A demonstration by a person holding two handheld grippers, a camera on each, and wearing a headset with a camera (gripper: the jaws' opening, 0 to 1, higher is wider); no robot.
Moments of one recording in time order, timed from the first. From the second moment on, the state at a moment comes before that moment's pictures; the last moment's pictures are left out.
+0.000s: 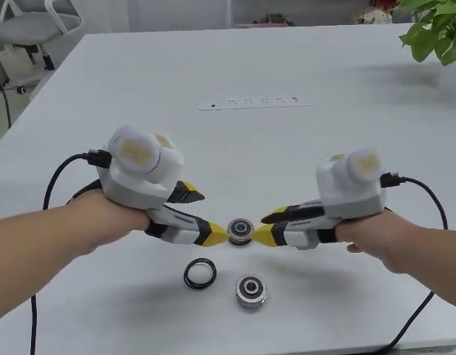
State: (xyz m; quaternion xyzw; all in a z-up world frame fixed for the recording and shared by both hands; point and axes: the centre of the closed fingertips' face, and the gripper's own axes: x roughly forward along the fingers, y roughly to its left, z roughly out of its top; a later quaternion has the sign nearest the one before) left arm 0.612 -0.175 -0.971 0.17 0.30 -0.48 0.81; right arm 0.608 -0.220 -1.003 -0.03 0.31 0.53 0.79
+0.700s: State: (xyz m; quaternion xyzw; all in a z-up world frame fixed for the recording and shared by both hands) left arm 0.619 -0.193 -0.994 0.17 0.31 -0.49 0.80; right arm 0.610 -0.215 -1.017 -0.06 0.30 0.54 0.79
